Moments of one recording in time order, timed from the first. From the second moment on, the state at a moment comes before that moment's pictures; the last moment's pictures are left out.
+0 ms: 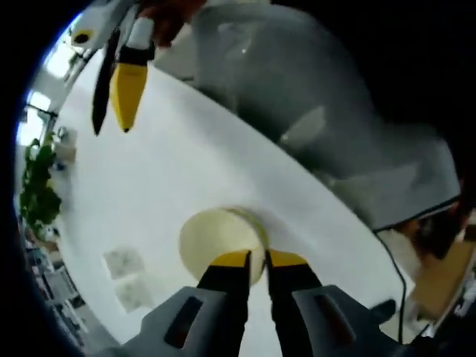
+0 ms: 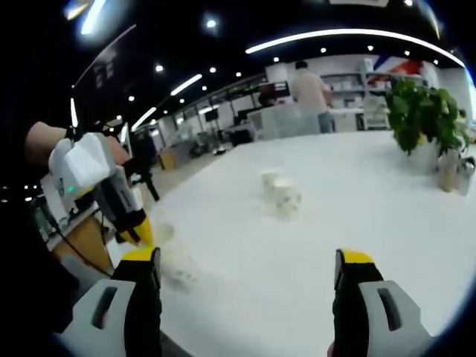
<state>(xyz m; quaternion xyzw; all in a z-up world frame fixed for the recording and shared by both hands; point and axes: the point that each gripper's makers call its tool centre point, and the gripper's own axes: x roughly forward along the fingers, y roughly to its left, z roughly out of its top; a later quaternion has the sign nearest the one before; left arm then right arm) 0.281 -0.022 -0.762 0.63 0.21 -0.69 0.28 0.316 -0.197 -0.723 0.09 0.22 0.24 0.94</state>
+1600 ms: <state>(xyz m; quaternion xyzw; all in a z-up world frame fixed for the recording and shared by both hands) 0.289 -0.025 -0.719 0.45 0.22 -0.66 0.57 0.317 -0.183 -0.692 0.04 0.22 0.27 0.94</state>
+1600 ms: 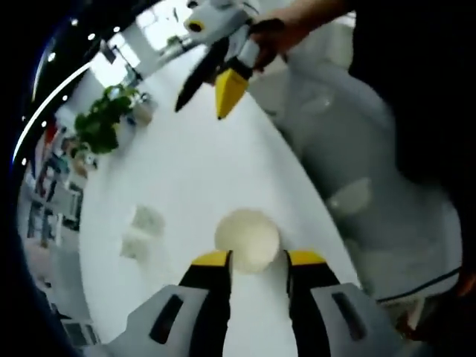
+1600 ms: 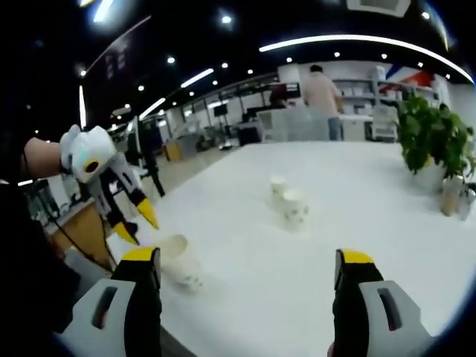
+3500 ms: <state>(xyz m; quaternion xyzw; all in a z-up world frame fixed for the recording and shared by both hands) 0.314 0.064 -0.687 0.12 0.21 -0.45 0.86 0.311 -0.155 -0.687 0.01 0.23 0.29 0.93</state>
